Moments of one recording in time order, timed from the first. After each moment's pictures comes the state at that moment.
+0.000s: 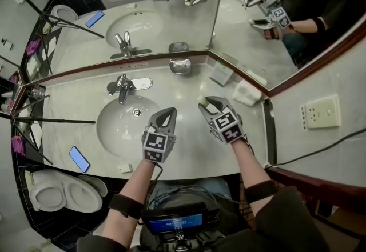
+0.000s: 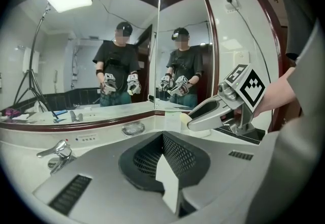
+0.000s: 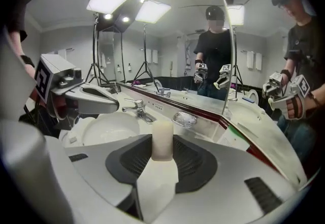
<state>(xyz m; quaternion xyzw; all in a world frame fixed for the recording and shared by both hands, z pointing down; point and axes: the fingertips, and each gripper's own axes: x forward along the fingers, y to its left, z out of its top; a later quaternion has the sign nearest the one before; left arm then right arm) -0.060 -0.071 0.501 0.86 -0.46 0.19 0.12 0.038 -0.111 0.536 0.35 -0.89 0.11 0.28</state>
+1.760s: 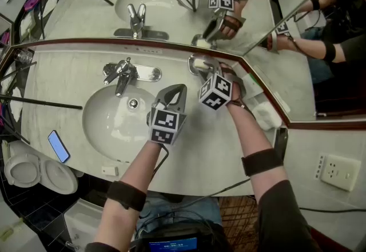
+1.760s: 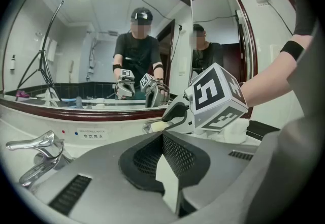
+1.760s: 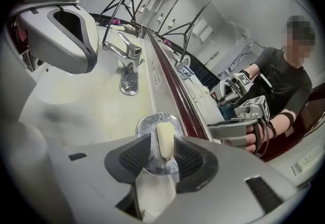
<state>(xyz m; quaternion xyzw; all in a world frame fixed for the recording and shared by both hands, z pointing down) -0.102 -0.200 0.573 0.82 -0.53 0.15 0.16 -0.065 -0.298 0.638 0.22 -0.82 -0.16 0.51</state>
